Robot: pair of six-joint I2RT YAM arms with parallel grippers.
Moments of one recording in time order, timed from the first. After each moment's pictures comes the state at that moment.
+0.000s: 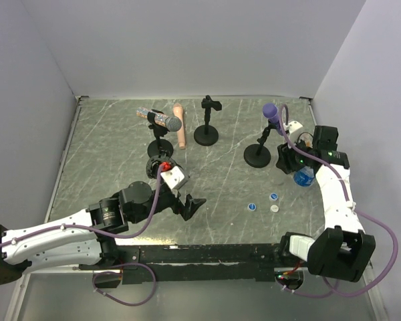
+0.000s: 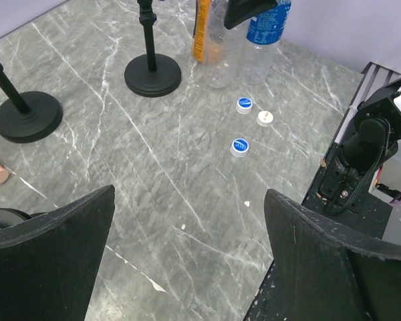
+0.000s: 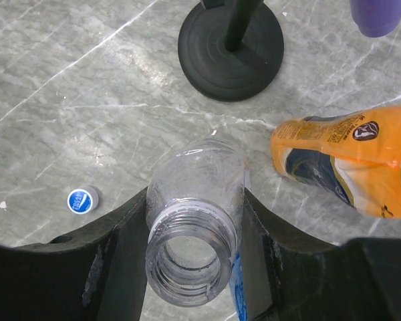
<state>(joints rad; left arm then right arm) -1.20 0.82 0.72 -0.04 -0.21 -0.11 -0.21 1.15 1.01 -0.77 -0.51 -0.60</state>
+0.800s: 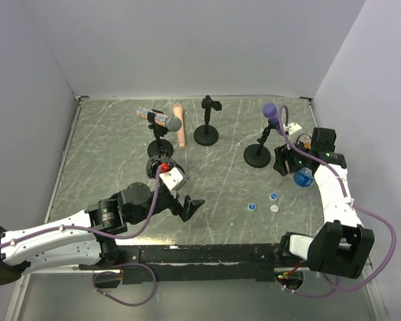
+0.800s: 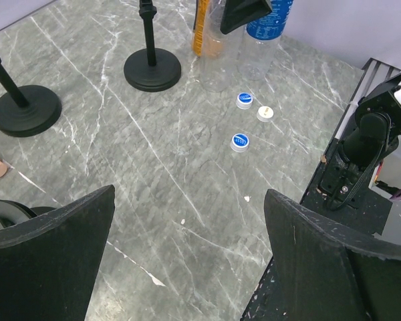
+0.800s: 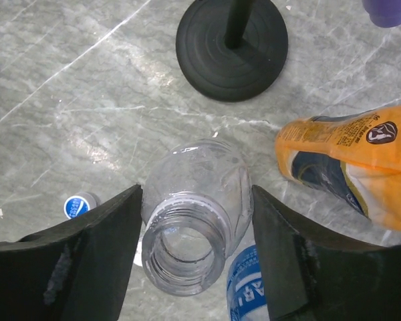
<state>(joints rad) -1.20 0.80 0.70 -0.05 -0.21 -0.12 -0.22 1.18 0.96 -0.69 -0.52 -0.57</state>
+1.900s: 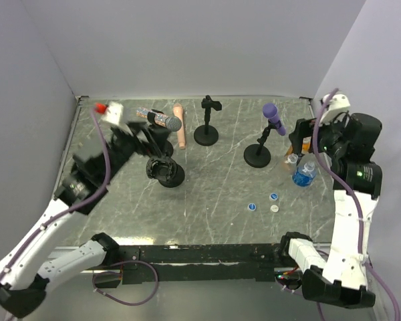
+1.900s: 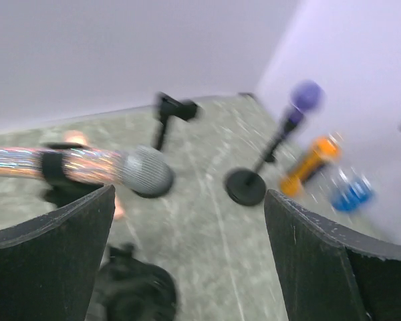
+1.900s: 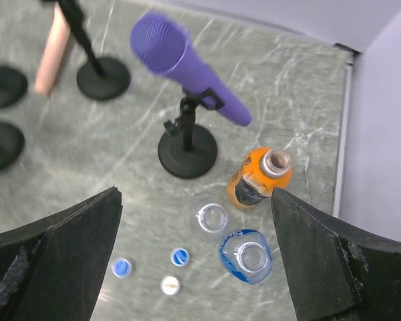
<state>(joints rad) -0.72 0.83 1.02 -0.14 -0.11 -0.27 -0.23 0.96 1.38 -0.85 -0.42 -0.25</state>
